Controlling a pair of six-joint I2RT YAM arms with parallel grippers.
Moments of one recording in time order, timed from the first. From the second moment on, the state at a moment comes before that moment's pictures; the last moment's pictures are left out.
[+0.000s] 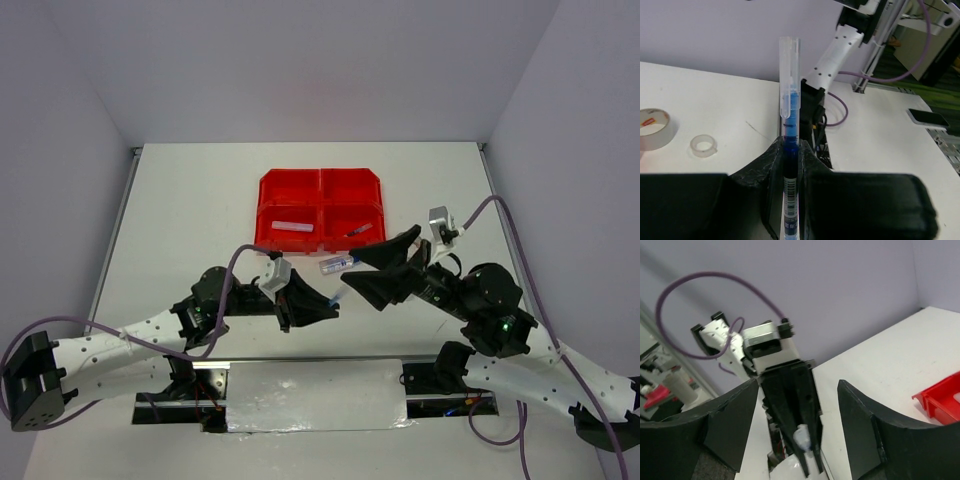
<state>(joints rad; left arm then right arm) -1.01 0.93 0.53 0.60 0.55 -0.30 0.99 0.55 0.73 0.12 -0.12 0.49</state>
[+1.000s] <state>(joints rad) -1.01 0.91 0.52 0.71 0.45 -0.38 1.00 0.55 0.61 0.23 -0.29 0.44</state>
